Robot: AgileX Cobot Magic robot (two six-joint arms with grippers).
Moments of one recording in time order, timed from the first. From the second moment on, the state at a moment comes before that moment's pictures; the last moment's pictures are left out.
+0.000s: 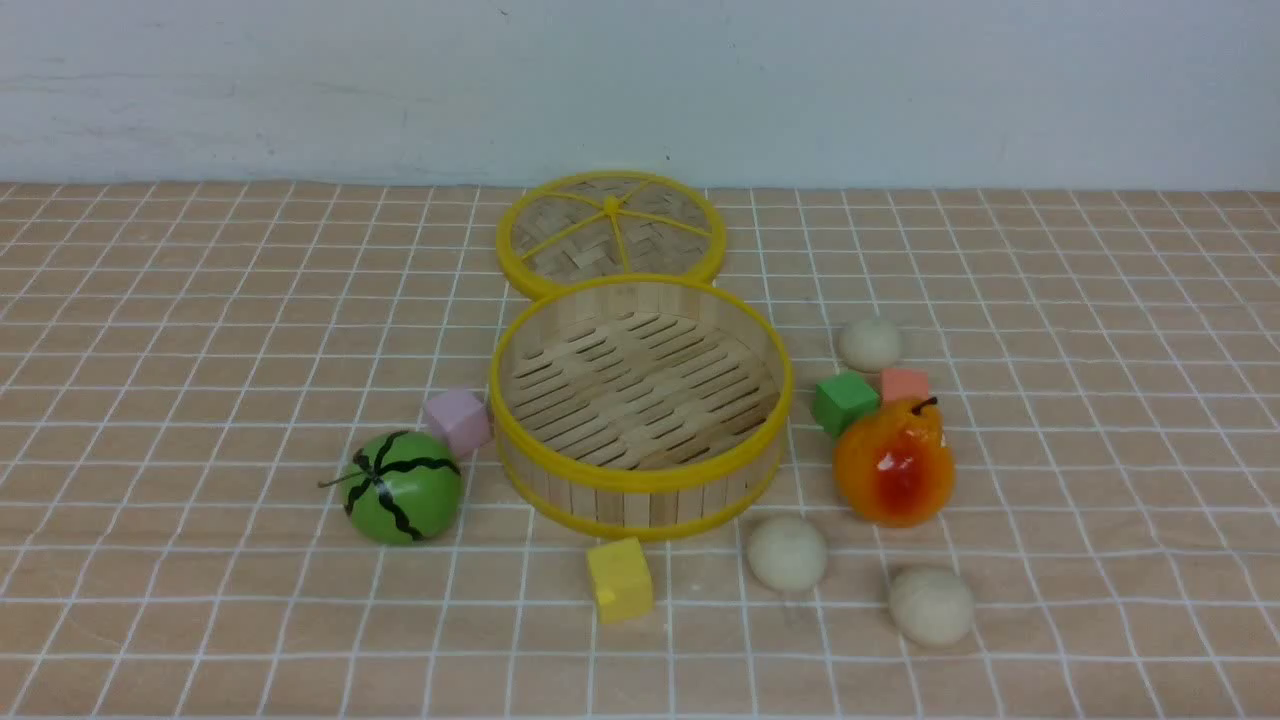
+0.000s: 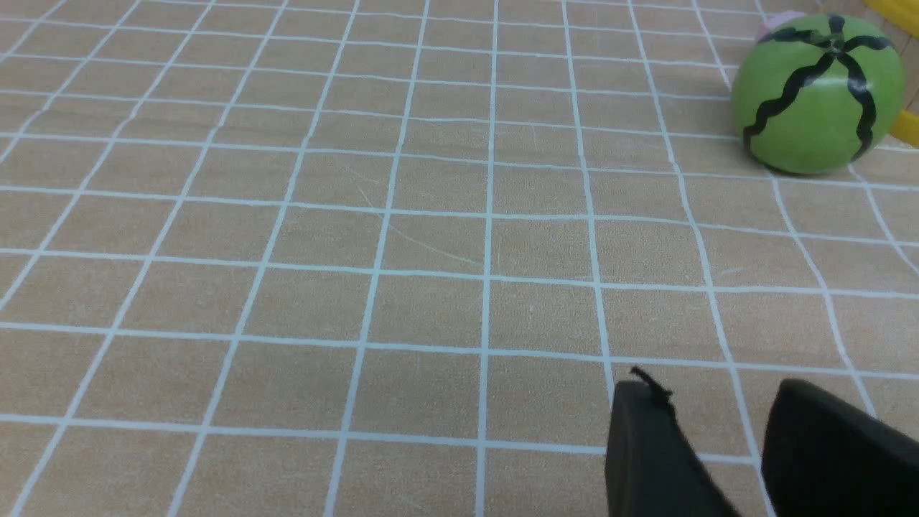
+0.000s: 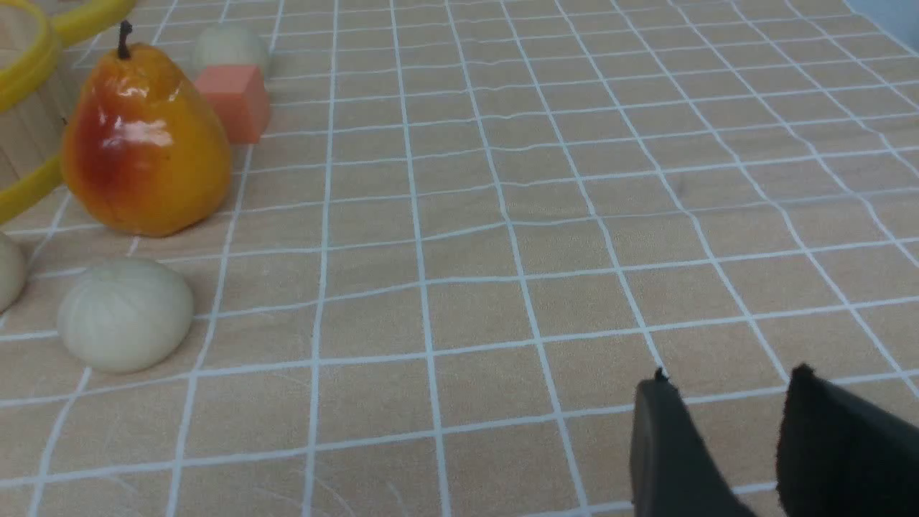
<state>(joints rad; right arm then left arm) -0.01 -0.01 0.02 -0.27 0.39 0.32 -0.06 -0.01 0.03 0.16 0.41 -0.23</state>
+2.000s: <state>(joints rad) -0.01 0.56 -0.67 -0.29 0.53 0.46 -0.06 -0.01 0.03 0.16 0.41 -0.23</state>
